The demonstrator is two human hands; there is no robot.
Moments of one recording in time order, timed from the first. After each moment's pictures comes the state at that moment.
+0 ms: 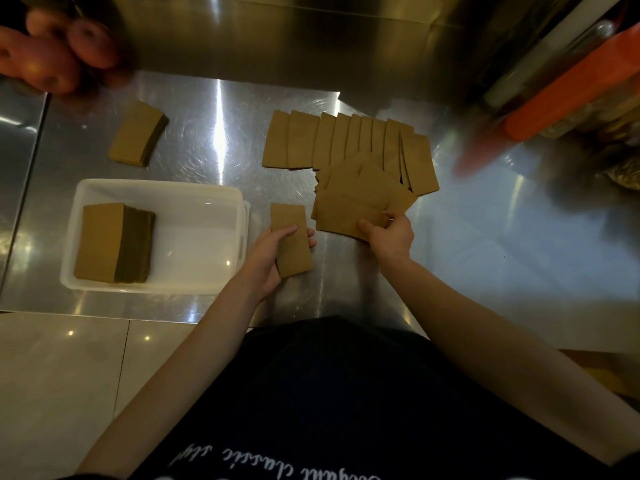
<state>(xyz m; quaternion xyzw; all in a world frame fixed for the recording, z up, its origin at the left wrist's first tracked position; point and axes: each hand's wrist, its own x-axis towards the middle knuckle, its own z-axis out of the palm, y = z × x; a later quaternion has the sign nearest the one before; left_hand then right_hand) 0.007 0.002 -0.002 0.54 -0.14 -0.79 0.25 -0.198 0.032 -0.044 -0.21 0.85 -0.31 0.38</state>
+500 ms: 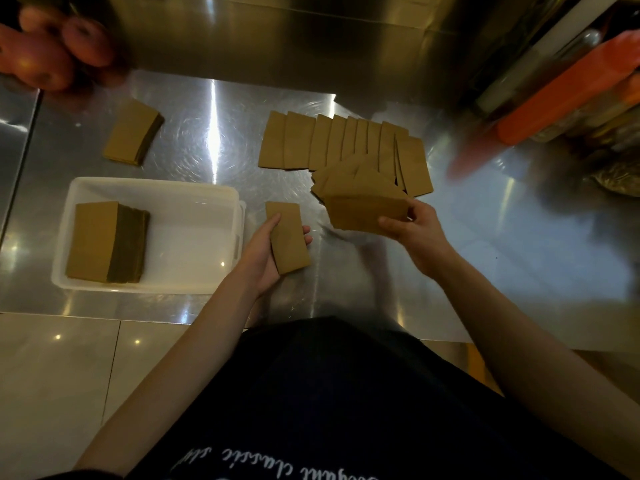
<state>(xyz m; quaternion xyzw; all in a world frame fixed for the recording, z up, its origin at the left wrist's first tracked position) 0.010 -0.002 -0.010 0.52 -0.07 -0.81 0.25 -0.243 0.046 0.013 -0.30 0.70 -0.37 0.53</state>
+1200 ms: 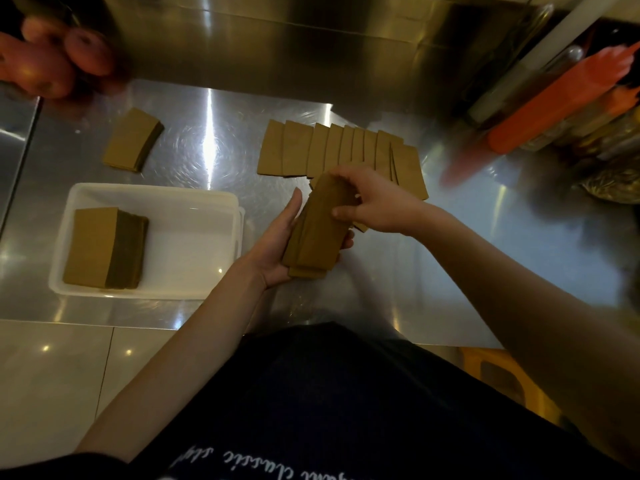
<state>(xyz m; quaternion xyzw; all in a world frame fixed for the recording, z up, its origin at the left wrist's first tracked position) -0.007 -0.014 0.022 0.32 -0.13 -0.93 0.14 -0.200 -0.022 0.083 -0.63 0.62 -0.11 0.45</state>
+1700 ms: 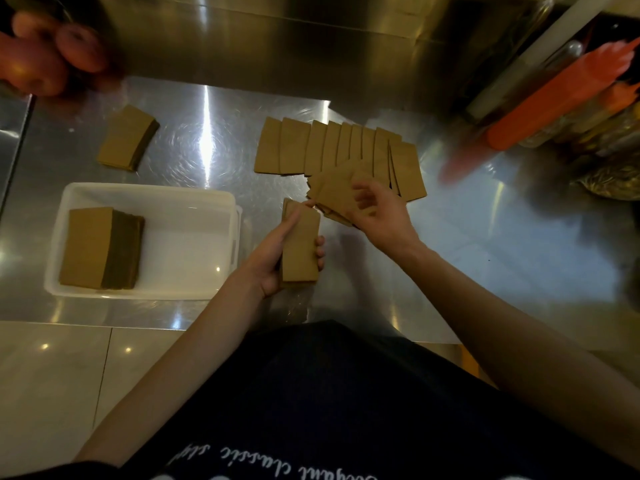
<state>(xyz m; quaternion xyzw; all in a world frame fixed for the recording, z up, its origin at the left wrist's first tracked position) -0.004 -0.002 0.009 0.38 -0.13 -0.89 0.20 -0.203 0.013 0.028 -0.51 0.74 -0.26 0.34</state>
